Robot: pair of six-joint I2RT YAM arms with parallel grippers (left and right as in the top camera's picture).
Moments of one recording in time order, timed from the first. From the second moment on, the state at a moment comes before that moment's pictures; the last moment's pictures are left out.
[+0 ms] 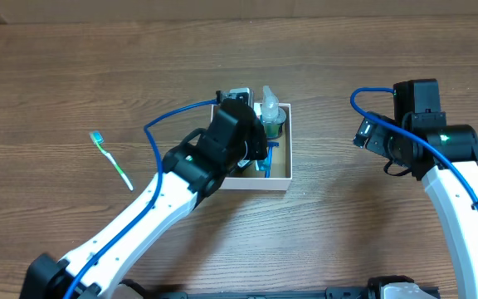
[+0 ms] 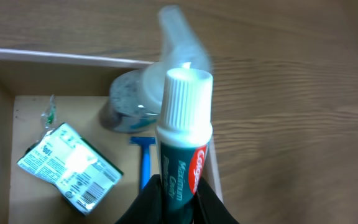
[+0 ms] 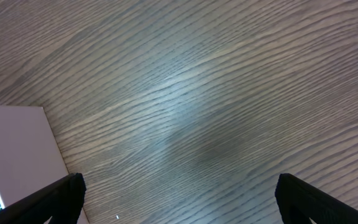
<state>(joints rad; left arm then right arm) -0.65 1.48 1.09 -0.35 -0.01 -0.65 0.05 1.32 1.23 -1.06 0.16 0.49</state>
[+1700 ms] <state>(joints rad) 0.00 1.30 1.09 -1.06 -0.27 -0.74 0.05 1.32 1.23 -1.06 0.16 0.49</state>
